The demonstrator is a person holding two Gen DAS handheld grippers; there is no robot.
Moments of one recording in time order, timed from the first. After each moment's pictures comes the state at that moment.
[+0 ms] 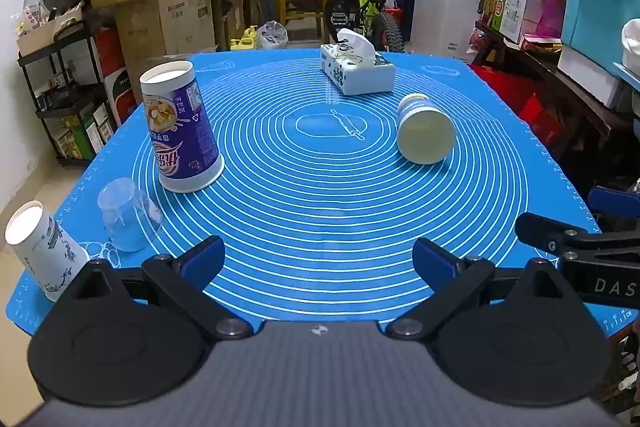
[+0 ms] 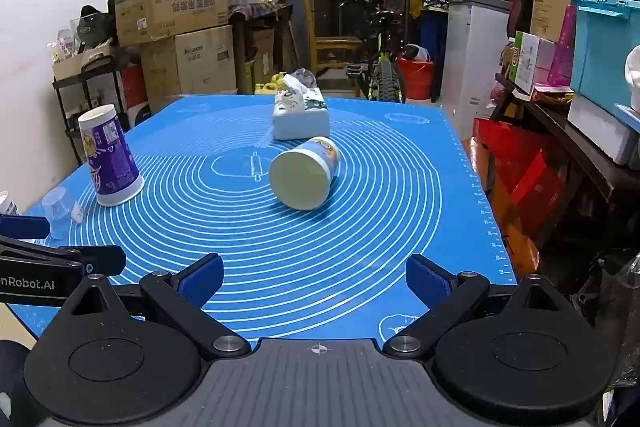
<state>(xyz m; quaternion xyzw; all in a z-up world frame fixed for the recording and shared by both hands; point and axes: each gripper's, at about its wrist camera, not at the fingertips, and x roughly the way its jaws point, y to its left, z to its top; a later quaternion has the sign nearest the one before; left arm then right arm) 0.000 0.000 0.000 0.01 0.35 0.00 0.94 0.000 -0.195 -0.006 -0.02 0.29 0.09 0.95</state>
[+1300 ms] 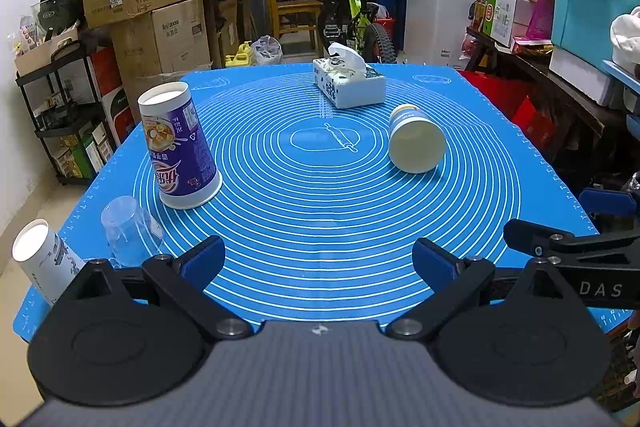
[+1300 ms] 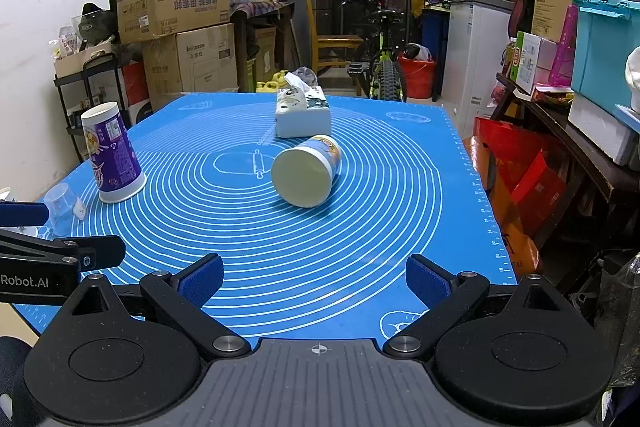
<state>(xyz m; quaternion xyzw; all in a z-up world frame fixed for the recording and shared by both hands) -0.005 -0.006 0.007 0.02 0.32 -0.01 0.95 0.000 -0.193 -0.007 -0.03 0.30 0.09 0.95</state>
